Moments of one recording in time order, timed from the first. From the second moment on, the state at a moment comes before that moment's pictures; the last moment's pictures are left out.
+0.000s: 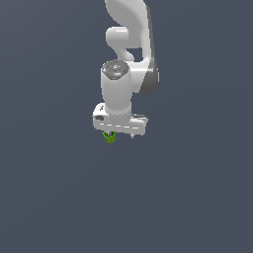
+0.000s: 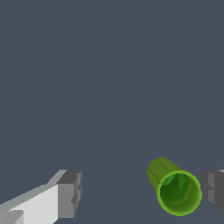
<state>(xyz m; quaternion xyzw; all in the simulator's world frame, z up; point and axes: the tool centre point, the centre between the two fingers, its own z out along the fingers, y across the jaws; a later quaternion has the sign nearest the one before) -0.007 -0.026 0.160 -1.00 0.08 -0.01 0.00</state>
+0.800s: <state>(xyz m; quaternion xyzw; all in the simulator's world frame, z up) -0.070 -0.078 0.103 -0.96 0.29 0.00 0.00</state>
